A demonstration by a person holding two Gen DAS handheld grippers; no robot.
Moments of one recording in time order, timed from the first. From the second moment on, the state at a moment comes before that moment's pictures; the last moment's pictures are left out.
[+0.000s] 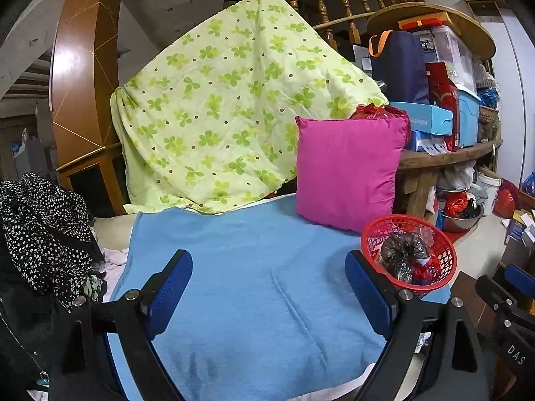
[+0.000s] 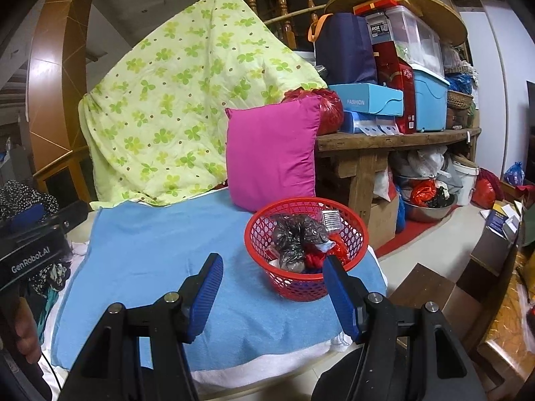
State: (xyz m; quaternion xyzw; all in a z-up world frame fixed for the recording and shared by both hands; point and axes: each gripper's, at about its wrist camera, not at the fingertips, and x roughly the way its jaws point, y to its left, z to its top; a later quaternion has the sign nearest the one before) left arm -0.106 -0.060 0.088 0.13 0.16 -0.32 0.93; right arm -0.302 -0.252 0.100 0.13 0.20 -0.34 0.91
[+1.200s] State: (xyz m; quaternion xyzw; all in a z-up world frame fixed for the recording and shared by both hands) left arm -0.118 -0.054 0.083 0.14 0.15 -0.34 0.92; right arm -0.300 -0.255 0.100 0.13 0.20 -0.35 0.91
